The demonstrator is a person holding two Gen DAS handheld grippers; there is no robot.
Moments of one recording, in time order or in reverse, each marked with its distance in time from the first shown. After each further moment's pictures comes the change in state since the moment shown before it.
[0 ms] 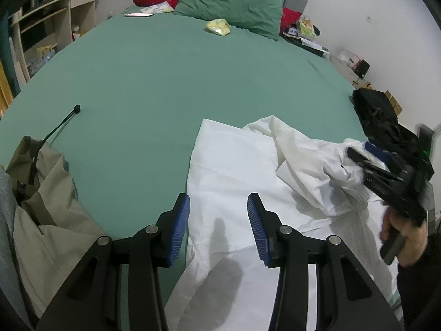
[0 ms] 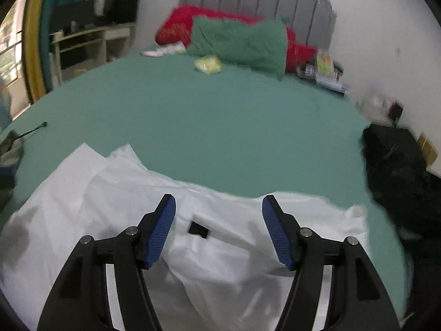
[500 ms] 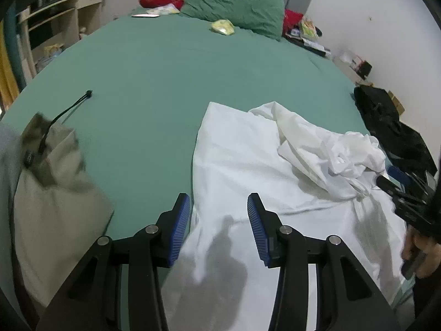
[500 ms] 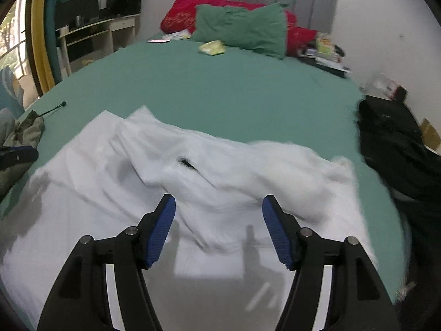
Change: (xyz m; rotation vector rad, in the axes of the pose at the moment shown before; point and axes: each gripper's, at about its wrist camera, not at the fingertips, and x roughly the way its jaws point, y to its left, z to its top) left arm -0.018 0.003 -0.043 -0.021 -0.037 0.025; right arm -0.088 -0.045 -0.070 -0.008 0.041 0.025
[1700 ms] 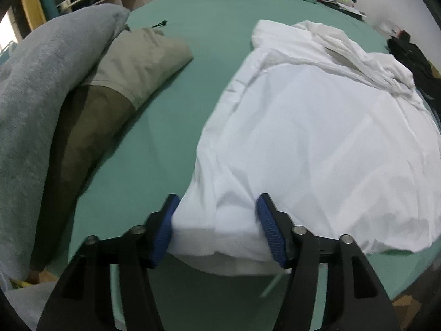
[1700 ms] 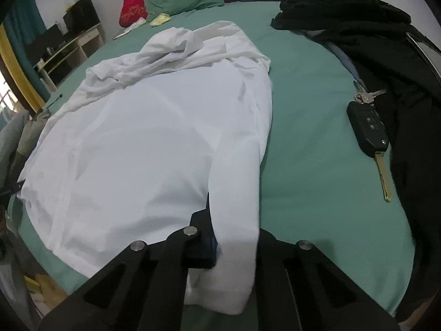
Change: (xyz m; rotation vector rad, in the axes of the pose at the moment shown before) left arm -0.065 0.006 -0.164 0.024 0.125 0.287; right arm -0.113 -0.136 -0.203 0.310 0.159 0.118
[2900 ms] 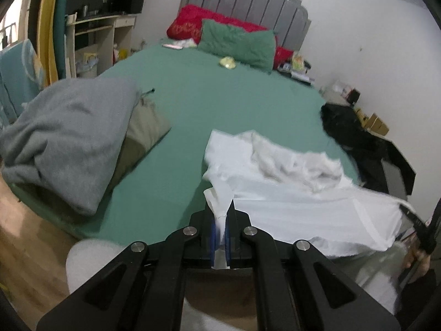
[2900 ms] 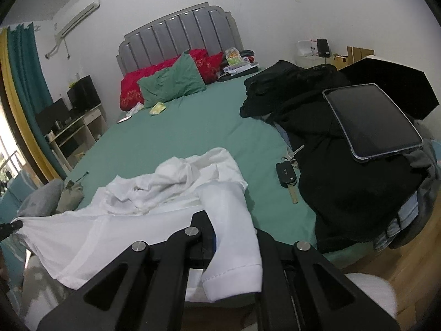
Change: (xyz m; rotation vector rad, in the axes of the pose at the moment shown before) left arm -0.200 0.025 -0.024 -0.118 -0.296 -0.287; right arm -0.204 -0.023 -0.036 0.165 -0.390 0.008
